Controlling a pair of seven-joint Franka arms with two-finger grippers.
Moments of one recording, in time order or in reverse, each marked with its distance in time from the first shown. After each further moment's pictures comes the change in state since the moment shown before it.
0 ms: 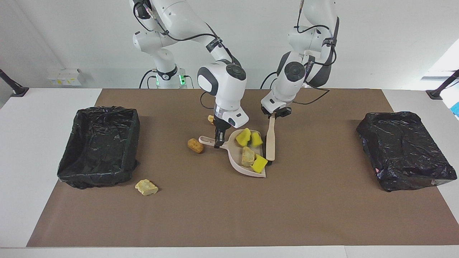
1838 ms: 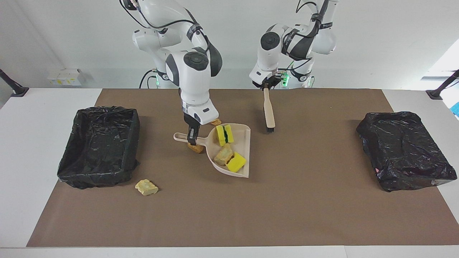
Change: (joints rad) left arm -0.266 -0.336 -0.031 -0.268 0.038 -0.178 -0.471; right arm -0.203 -0.164 0.001 0.023 0.178 -0.155 -0.203
